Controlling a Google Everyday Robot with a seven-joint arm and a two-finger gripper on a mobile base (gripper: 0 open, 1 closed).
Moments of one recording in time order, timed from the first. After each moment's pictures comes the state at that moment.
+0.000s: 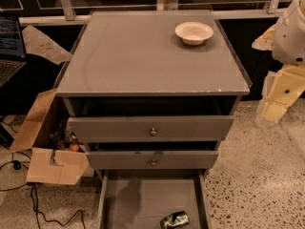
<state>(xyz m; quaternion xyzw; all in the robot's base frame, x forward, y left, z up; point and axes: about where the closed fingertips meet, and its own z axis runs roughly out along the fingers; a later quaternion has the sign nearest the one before) 0.438 -0.216 0.977 -0.60 0.78 -0.04 0.16</state>
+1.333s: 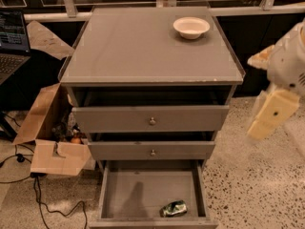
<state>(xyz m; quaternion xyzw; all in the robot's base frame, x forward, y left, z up) 0.426 -0.201 0.952 -0.58 0.79 0.00 0.21</state>
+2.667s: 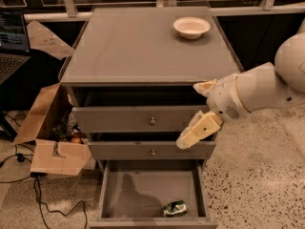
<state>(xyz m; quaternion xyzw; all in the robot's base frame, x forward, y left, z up) 0.481 -0.105 0.851 -0.52 0.76 0.19 0.34</state>
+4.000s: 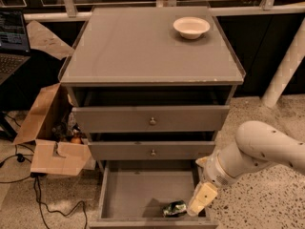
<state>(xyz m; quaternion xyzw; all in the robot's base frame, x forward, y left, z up) 0.408 -0.142 0.604 -0.52 0.81 0.22 0.15</state>
